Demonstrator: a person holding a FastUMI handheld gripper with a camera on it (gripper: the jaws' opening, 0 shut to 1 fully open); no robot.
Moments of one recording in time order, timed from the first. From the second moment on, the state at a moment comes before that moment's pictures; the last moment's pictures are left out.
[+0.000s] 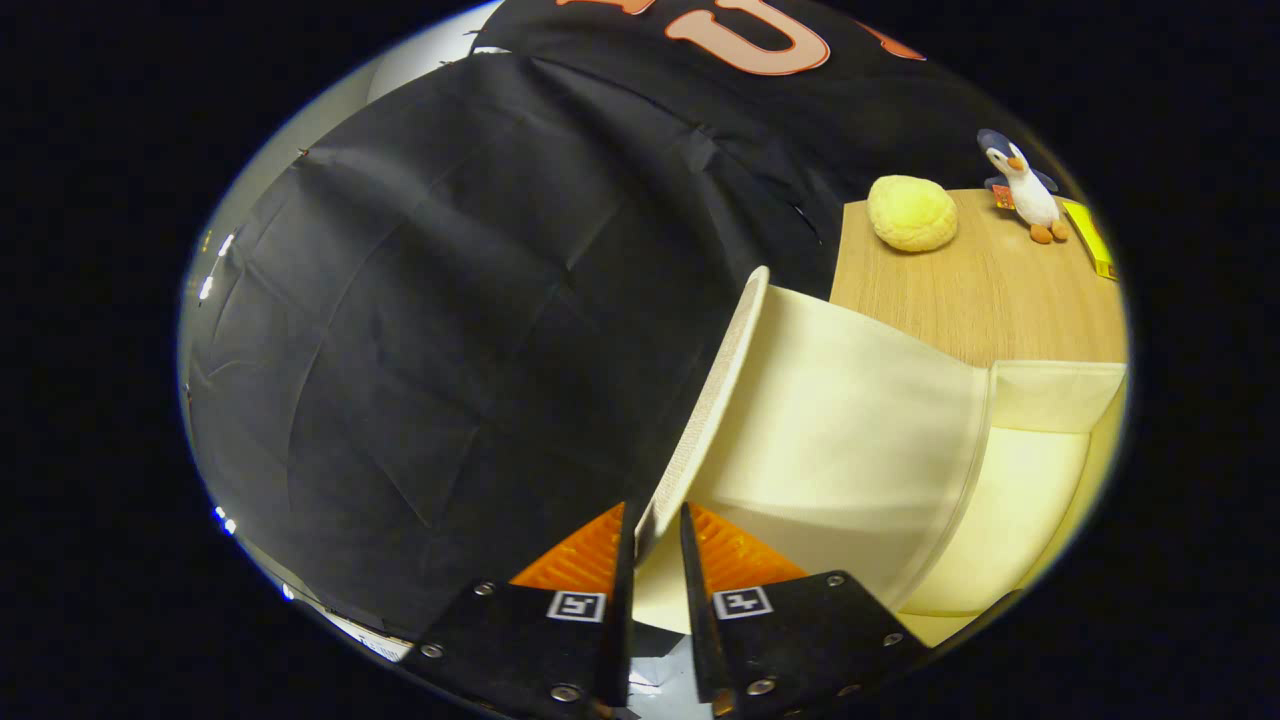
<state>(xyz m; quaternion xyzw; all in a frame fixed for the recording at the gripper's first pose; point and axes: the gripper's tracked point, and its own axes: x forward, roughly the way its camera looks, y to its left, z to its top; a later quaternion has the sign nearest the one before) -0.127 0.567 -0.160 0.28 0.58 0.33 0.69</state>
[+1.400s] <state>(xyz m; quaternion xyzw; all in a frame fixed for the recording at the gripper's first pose) -0.179 0.101 -0.319 0.04 0.58 0.07 0.81</state>
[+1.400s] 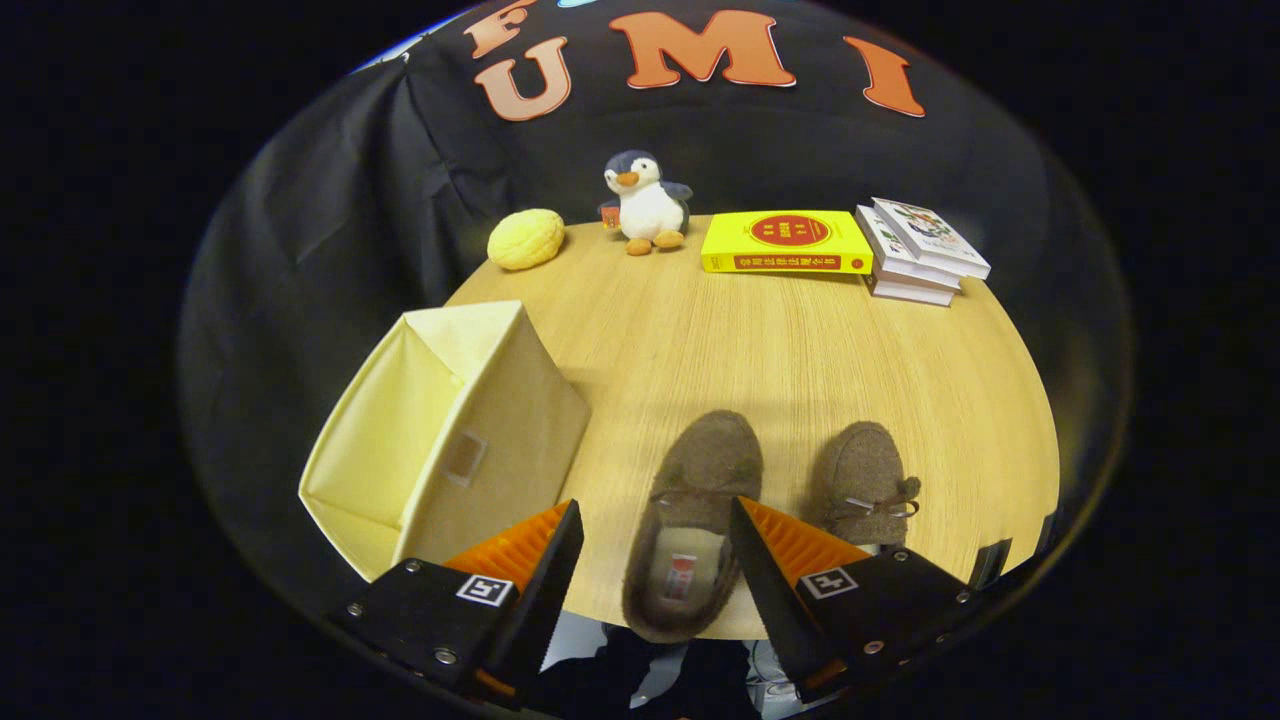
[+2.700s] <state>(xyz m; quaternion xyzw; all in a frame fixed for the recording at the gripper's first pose) -0.176 0.064 -0.368 0.11 0.63 -0.02 0.77</state>
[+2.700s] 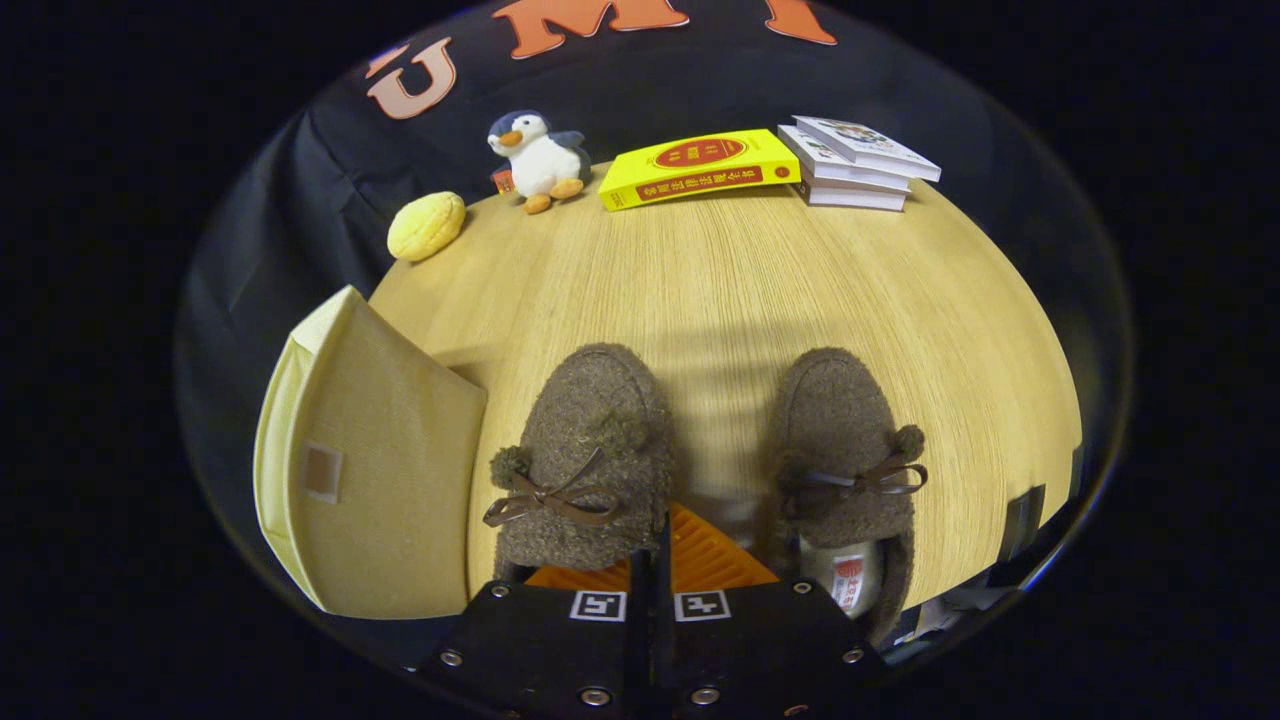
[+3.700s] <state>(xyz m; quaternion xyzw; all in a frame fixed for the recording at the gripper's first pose) -0.127 0.290 -0.243 0.15 0.60 0.06 0.78</state>
